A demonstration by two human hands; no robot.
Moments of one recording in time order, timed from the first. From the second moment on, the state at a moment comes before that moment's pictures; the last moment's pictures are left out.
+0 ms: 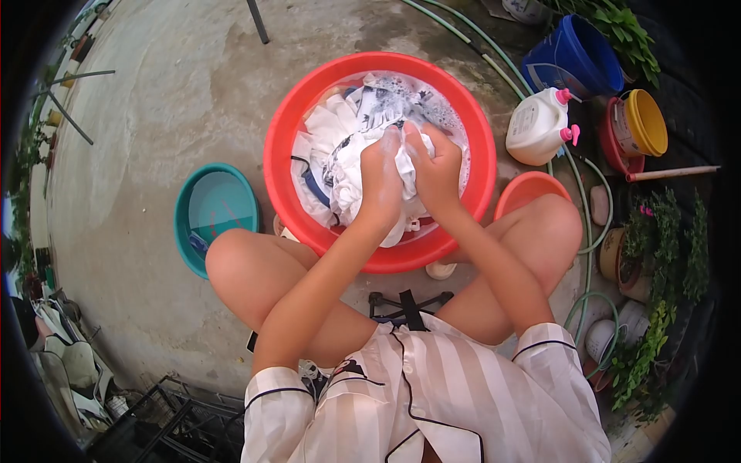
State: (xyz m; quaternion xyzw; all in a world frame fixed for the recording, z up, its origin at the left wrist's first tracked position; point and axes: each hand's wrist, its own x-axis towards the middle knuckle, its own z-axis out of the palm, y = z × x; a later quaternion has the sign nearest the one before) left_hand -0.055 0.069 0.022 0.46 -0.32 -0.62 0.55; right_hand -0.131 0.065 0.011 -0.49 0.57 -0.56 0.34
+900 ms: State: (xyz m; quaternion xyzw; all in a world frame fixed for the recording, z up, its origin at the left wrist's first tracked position) left_hand -0.053 0.065 0.016 0.46 -0.30 -0.61 0.57; right_hand -0.126 0.078 0.030 -0.48 0.52 -0.55 0.44
